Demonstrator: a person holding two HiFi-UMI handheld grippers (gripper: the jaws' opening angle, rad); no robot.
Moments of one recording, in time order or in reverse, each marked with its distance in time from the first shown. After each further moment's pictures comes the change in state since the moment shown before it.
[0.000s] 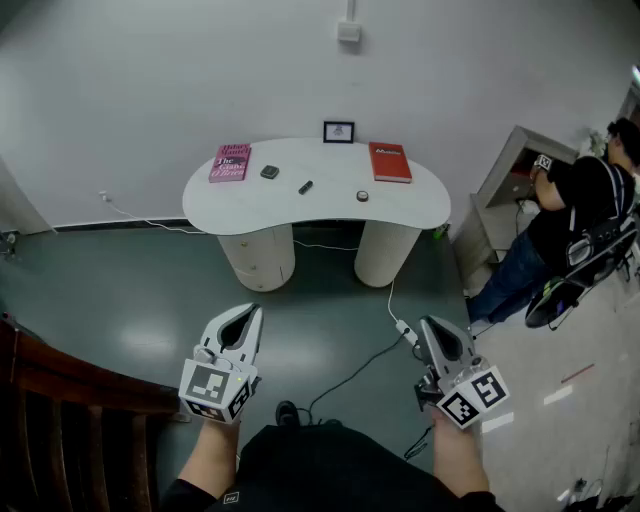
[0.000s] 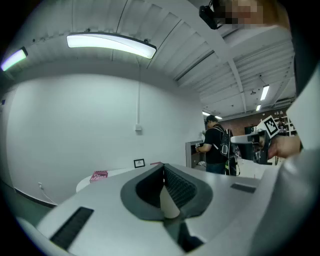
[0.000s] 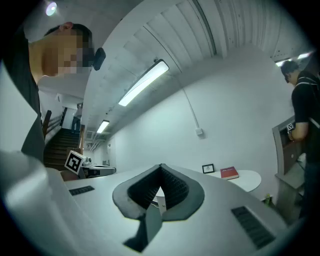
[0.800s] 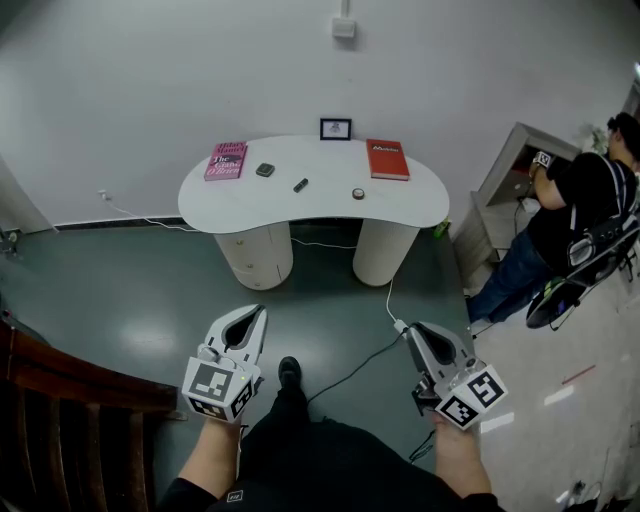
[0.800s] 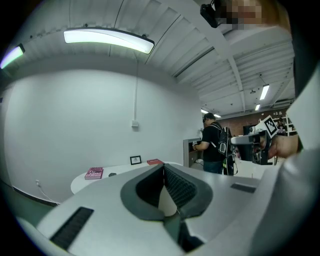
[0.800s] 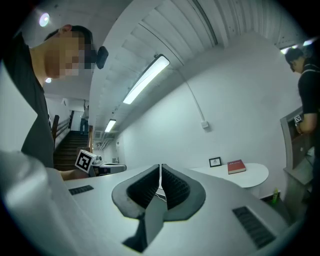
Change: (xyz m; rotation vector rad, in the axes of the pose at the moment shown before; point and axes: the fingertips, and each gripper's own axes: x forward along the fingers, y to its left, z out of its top) left arm 0.025 -0.028 -0.011 -0.014 0.031 -0.022; right arm -0.010 -0.011 -0.014 0.024 0.066 0.101
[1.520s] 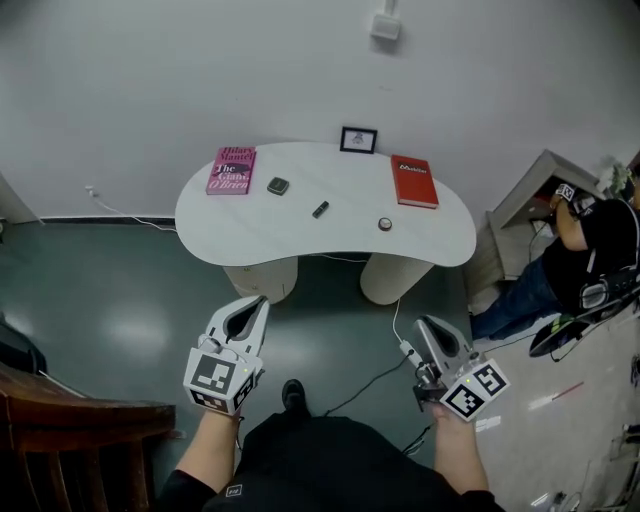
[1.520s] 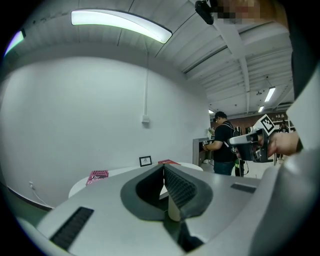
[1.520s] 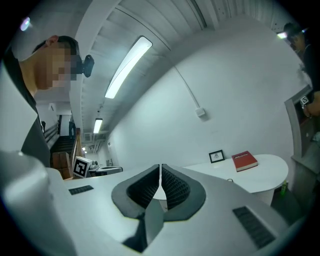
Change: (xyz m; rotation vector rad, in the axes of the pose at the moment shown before) left arm 0.125 0.176 -0.002 -0.024 0.011 -0.014; right arm 0.198 -0.090 -0.001 0.115 0.048 -0.061
